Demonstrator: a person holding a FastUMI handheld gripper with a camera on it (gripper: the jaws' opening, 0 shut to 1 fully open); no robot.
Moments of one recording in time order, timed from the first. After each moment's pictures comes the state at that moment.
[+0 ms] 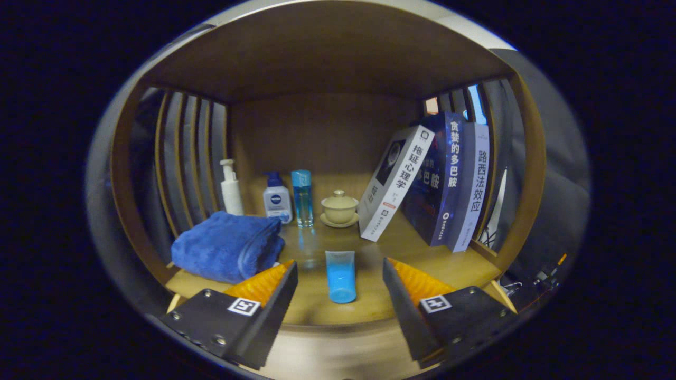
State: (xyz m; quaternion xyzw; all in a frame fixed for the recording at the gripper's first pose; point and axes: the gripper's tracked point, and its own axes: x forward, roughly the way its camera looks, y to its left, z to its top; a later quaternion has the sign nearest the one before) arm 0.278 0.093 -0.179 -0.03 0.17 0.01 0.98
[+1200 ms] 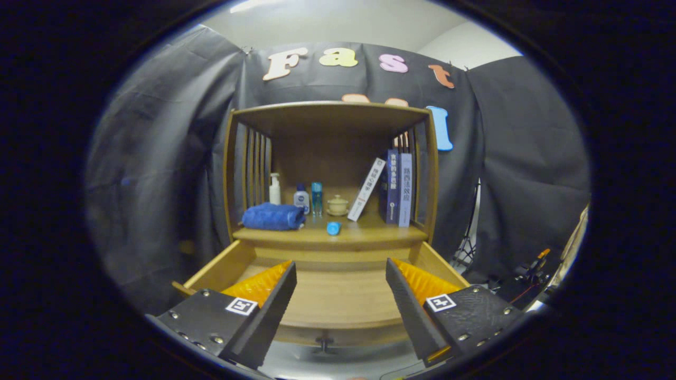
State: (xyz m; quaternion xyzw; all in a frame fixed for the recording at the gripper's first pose) arm 0.003 0.029 -0.176 -0.04 0.09 0.03 0.99
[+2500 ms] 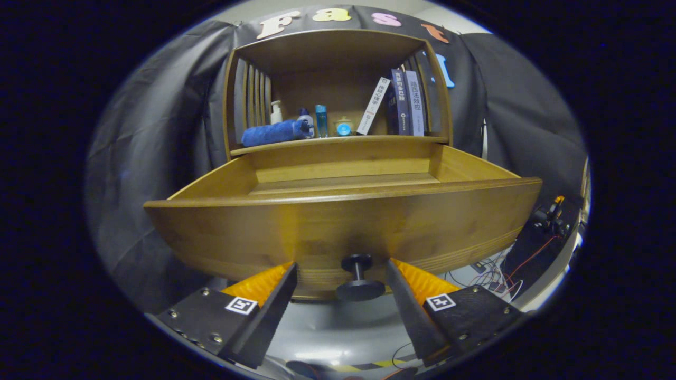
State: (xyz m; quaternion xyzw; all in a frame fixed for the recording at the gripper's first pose) arm -0.026 0.053 -0.348 0.00 0.22 0.03 0.97
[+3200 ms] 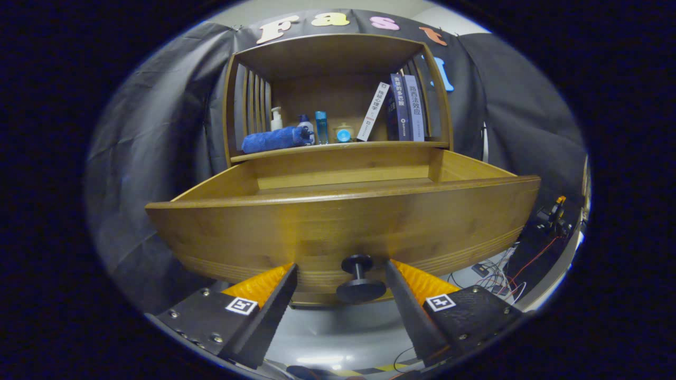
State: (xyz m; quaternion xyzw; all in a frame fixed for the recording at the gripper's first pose) arm -0.016 0.053 -0.345 0.00 0.20 0.04 0.98
